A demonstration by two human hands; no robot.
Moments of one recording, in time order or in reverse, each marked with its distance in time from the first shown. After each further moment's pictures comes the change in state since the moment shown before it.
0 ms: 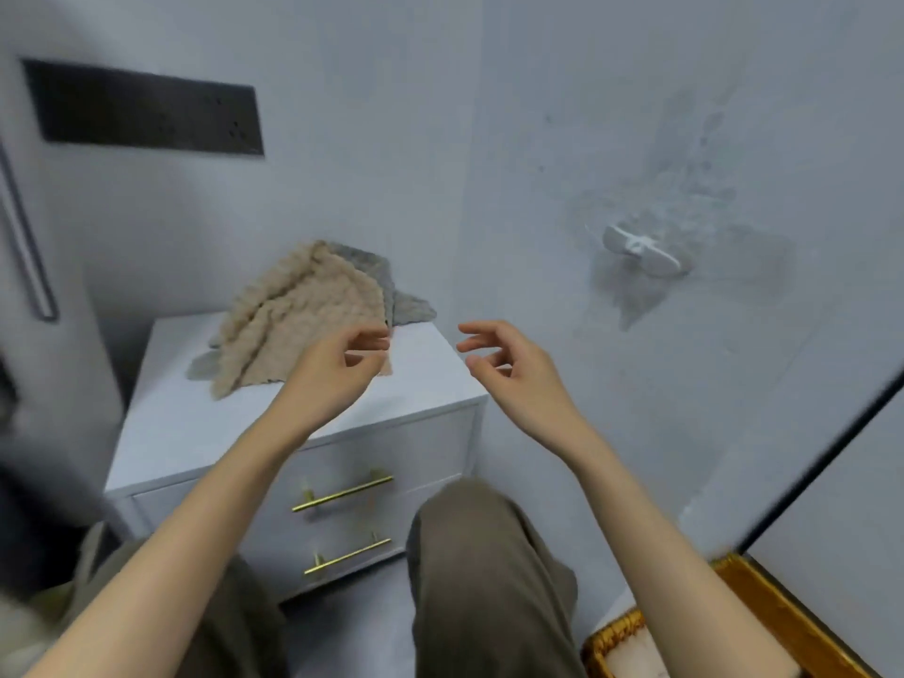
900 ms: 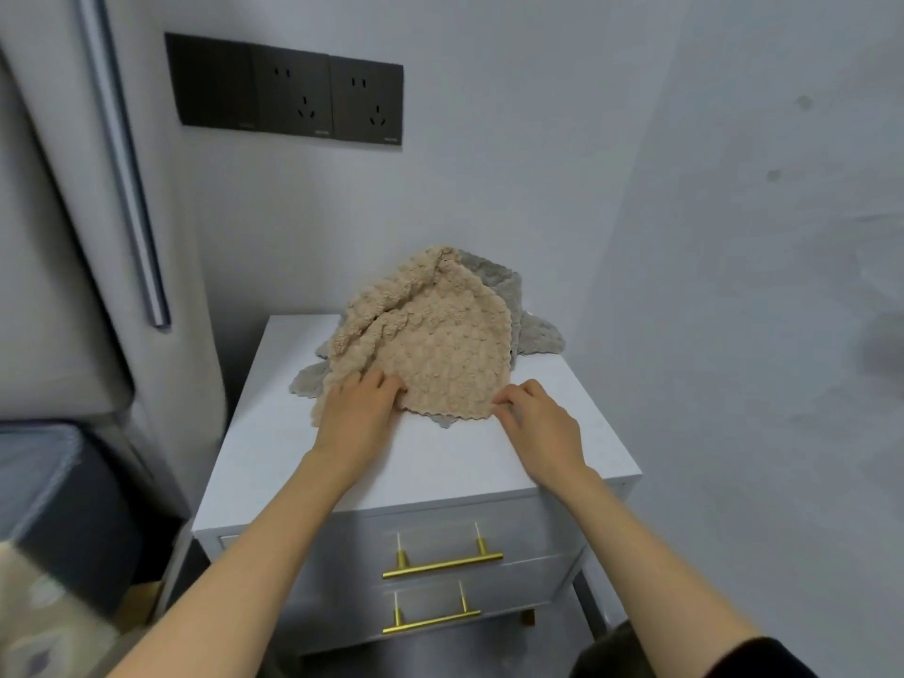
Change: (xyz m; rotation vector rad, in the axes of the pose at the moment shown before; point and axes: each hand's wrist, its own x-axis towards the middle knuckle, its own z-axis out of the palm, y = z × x) left_hand 0.080 -0.182 -0.046 0.893 0.139 0.098; right_hand 0.129 0.127 0.151 -0.671 -0.159 -0.063
